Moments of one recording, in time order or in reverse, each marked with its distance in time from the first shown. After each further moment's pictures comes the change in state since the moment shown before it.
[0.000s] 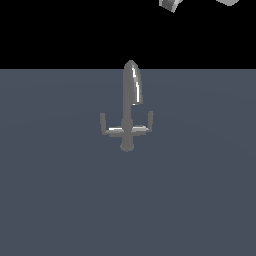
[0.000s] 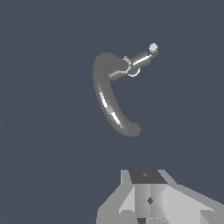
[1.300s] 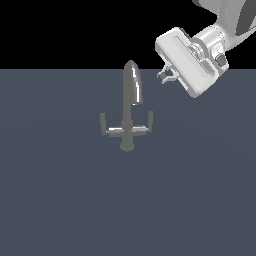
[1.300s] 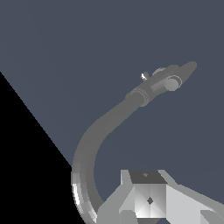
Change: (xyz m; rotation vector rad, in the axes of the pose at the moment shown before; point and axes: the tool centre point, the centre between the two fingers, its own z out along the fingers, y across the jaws) arm 0.139 0.050 0.083 0.475 -0.222 0.174
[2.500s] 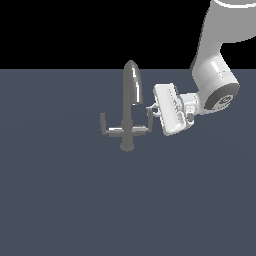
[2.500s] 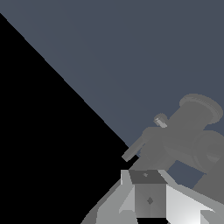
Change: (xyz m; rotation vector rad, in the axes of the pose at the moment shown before) arm 0.117 0.041 0.069 0.401 -0.197 0.155
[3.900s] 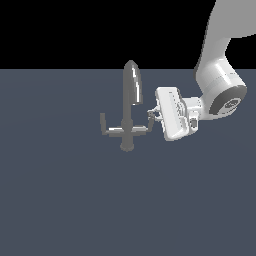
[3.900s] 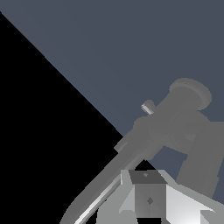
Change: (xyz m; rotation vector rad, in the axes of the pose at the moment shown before) arm -0.018 0.022 0.003 0.033 -0.007 0.017
